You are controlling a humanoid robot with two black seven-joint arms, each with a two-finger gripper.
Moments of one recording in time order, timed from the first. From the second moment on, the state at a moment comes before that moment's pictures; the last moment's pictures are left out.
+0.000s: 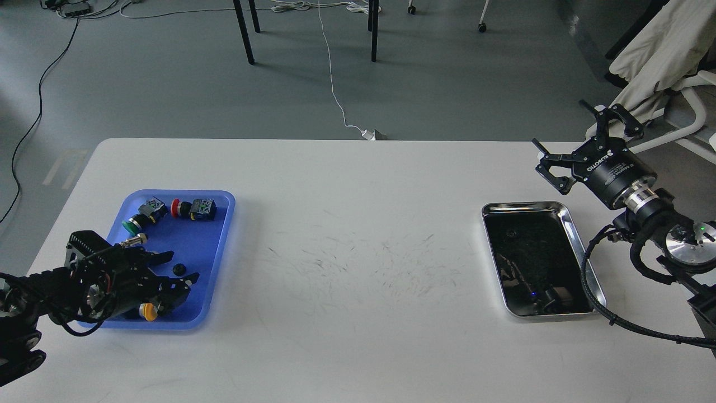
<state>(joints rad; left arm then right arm) -0.54 0.91 -0.20 -1.26 1.98 0.11 -0.18 0.60 -0.61 0.66 0.92 0.45 0.49 0.06</state>
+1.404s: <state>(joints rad) -0.85 0.81 -0.21 -1.53 1.77 -0.07 -0.12 0.61 -0.69 0.68 0.91 0.45 0.49 0.06</state>
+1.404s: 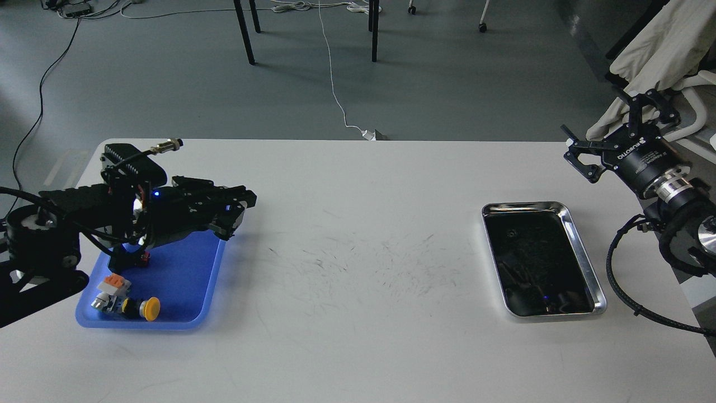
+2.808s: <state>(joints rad) -0.72 -0.04 -0.20 -0.96 1.85 -0.05 -0.05 0.62 -0.70 0.68 0.86 0.44 0.49 0.06</state>
